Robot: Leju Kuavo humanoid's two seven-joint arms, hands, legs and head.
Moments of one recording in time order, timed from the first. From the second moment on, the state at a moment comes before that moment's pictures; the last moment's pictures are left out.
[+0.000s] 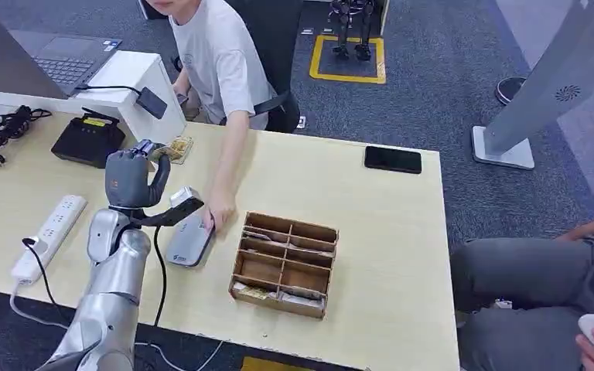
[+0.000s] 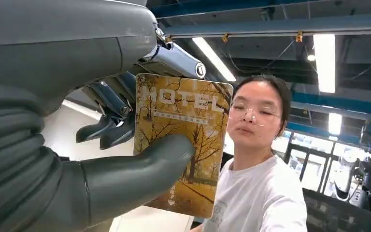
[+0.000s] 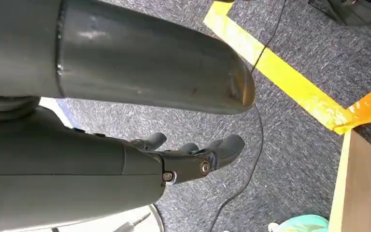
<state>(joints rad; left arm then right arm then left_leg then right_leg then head) -0.54 -0.06 0.41 -0.99 -1.22 0.69 -0.69 -0.08 0.07 0.53 -0.16 0.46 -0.22 0.09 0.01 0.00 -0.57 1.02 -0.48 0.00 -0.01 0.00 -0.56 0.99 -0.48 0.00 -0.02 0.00</state>
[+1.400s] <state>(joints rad) -0.57 -0.08 0.45 -1.01 -1.14 0.69 -0.69 -0.08 0.07 0.54 -0.16 0.49 -0.21 0.09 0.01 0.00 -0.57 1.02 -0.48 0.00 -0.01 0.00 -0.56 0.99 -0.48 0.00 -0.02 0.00</state>
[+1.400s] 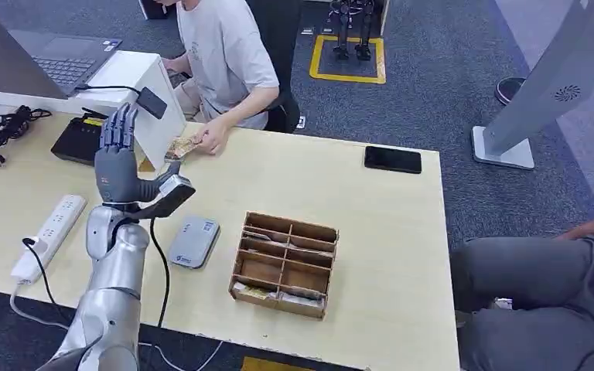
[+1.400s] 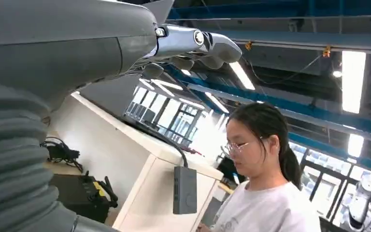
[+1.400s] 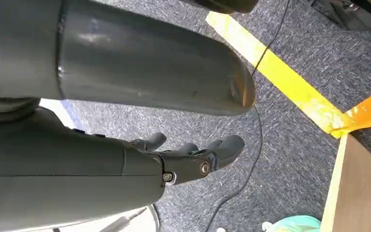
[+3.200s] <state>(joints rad) 0.44 0.22 -0.32 -1.79 -1.24 0.69 -0.37 -0.06 0.08 0.40 -0.16 0.42 -0.30 0.09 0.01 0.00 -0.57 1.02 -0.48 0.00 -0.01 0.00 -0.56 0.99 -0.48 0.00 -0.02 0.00</state>
